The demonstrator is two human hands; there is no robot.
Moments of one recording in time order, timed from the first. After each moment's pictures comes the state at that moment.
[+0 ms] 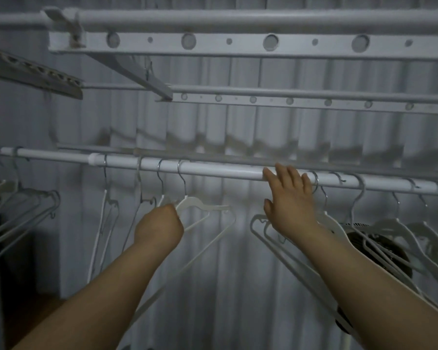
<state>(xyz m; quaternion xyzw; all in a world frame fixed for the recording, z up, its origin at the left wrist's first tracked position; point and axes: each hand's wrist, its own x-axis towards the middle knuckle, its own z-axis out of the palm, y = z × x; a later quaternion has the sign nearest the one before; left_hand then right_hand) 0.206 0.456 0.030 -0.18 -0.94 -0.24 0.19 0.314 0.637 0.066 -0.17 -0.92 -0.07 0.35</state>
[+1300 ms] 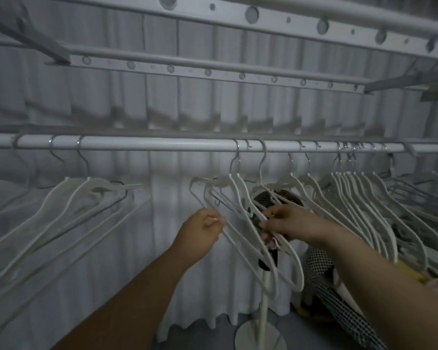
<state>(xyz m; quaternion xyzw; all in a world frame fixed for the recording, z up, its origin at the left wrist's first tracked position) 0.318 0.566 -0.015 -0.42 -0.72 -0.55 -0.13 0.458 0.697 0.020 -0.24 -0.86 0.42 0.14</state>
